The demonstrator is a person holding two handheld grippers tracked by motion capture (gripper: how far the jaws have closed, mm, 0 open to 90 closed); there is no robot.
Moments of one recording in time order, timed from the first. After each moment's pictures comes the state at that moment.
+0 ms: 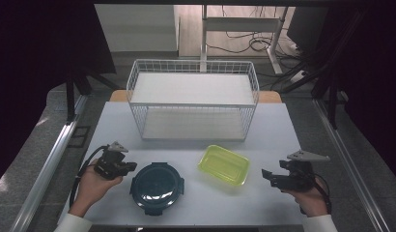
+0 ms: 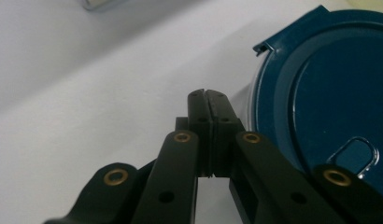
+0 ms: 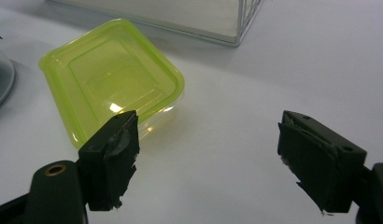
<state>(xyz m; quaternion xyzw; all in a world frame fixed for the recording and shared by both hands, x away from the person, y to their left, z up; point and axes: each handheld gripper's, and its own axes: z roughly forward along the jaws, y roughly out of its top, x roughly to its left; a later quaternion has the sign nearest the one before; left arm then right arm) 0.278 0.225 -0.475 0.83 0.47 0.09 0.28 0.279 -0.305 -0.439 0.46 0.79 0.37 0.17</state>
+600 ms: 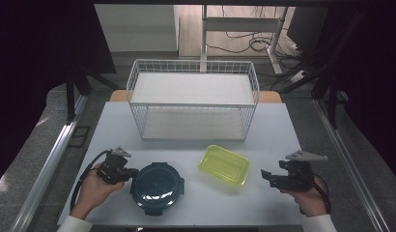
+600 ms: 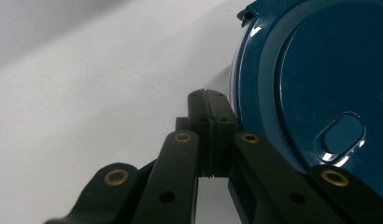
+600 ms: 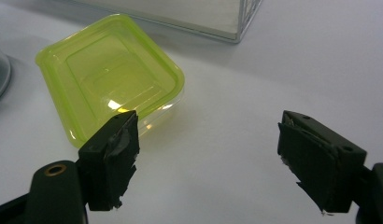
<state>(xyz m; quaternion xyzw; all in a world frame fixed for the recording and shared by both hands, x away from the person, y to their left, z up) 0.271 0.219 -0.482 0.84 0.47 0.07 0.27 0.279 -0.302 -0.441 0.46 0.79 0.36 0.17</state>
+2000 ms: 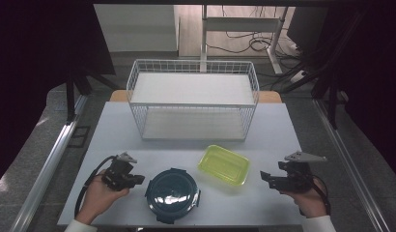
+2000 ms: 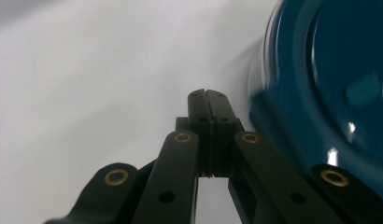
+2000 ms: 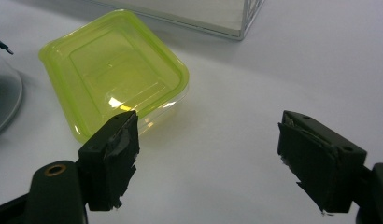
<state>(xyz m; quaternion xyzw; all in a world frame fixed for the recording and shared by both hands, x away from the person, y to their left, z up) 0.247 0.207 -0.483 0.84 0.47 0.03 0.27 0.276 -0.300 -0.440 0.46 0.79 0.36 0.17</state>
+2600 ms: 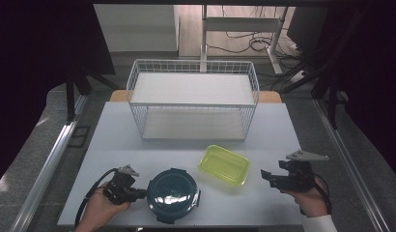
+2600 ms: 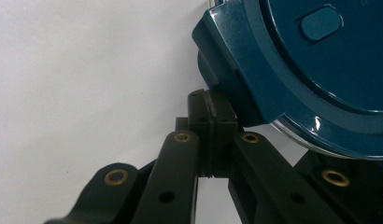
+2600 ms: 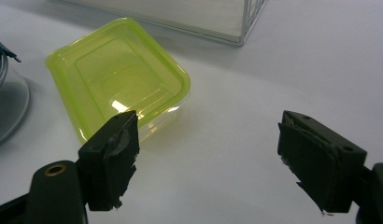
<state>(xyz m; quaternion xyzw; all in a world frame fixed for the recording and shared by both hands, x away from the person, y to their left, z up) 0.230 0.191 -0.495 0.85 0.45 -0.01 0.27 0.276 -0.301 -0.435 0.47 0.79 0.37 0.16</state>
